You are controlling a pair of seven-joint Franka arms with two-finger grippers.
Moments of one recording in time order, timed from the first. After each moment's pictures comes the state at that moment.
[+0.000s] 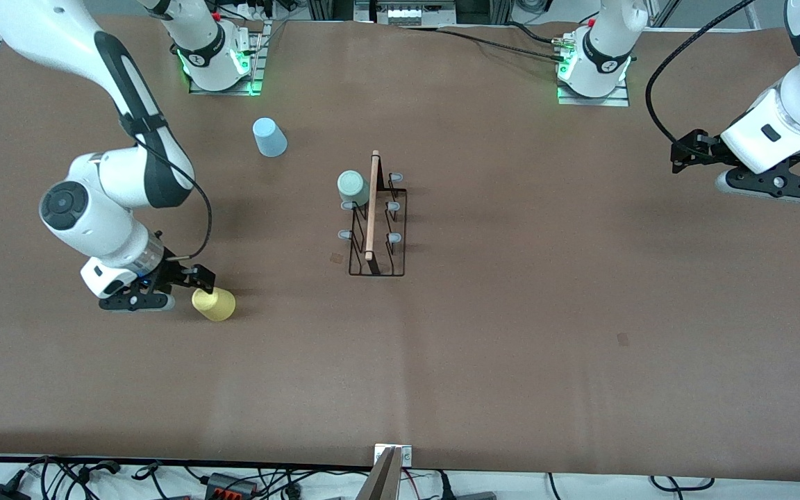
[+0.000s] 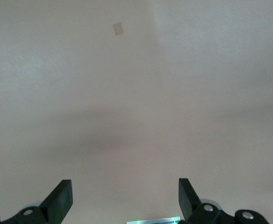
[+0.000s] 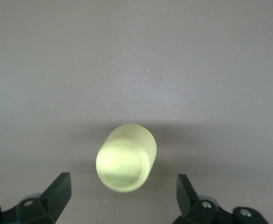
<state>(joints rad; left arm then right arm) -0.04 -0.01 -0.04 -1.71 0.05 1.56 0.08 0.02 0.47 0.11 -1.87 -0.01 2.50 0.10</state>
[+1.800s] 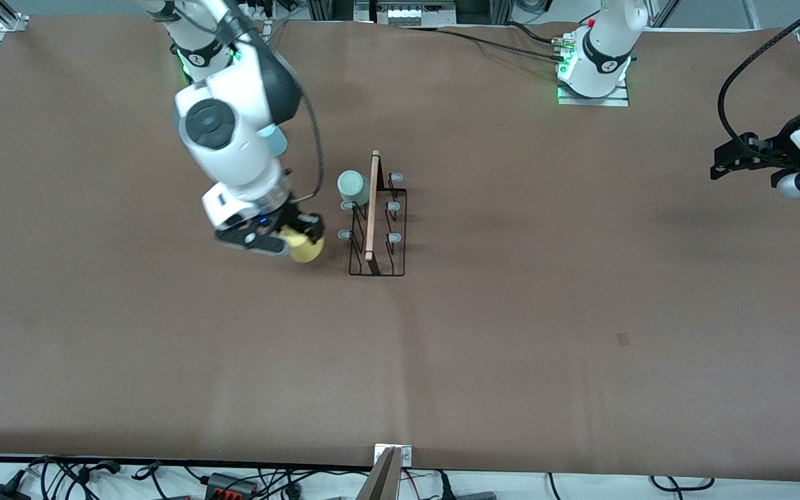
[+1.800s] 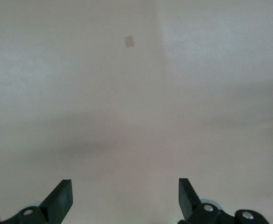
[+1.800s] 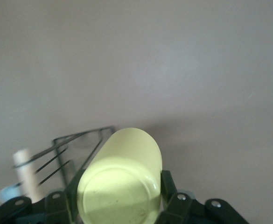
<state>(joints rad) 0.06 0.02 -0.03 -1.62 -0.01 1.55 0.16 0.40 0.31 0.18 -1.82 -0.02 2.24 0.86</state>
